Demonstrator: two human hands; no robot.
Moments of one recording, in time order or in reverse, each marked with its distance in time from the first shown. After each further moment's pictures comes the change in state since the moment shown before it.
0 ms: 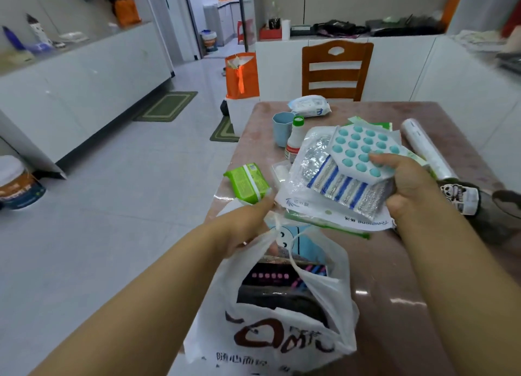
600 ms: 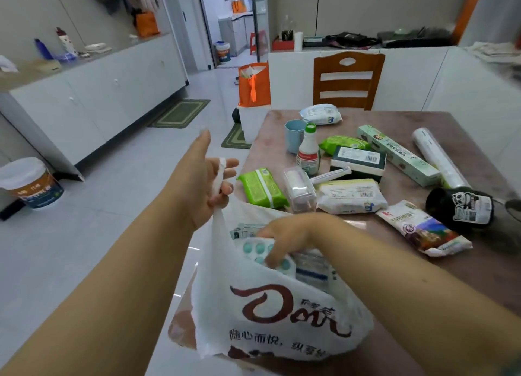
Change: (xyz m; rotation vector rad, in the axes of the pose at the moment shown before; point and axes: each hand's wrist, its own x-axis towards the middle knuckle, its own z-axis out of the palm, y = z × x) left_hand -0.058 0.018 -0.066 -0.684 0.313 0.255; right_hand -0.024 0.103 0.087 -1.656 -1.130 0.212
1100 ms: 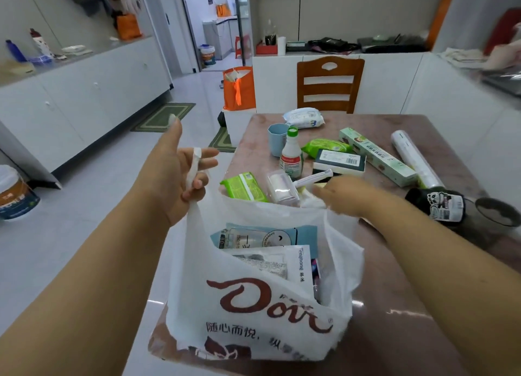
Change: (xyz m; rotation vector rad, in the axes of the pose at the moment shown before) left_hand -0.002 0.017 0.007 -0.017 0.015 0.123; right_hand -0.075 0.070 -0.054 -0.362 0.664 0.308
